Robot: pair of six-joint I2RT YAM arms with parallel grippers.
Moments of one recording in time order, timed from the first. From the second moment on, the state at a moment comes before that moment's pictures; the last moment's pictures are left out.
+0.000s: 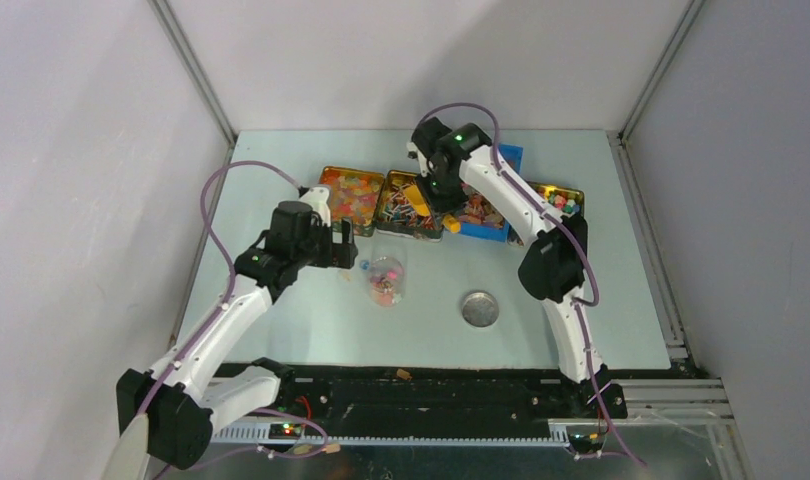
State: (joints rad) left arm -0.36 1.03 0.82 -0.47 -0.01 -0.19; right arm 0.62 2.22 2.29 -1.36 -0.05 0.18
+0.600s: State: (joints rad) left arm -0.36 0.99 0.80 -0.43 0.08 -0.19; right arm 0.69 2.26 2.32 -1.39 0.20 0.13
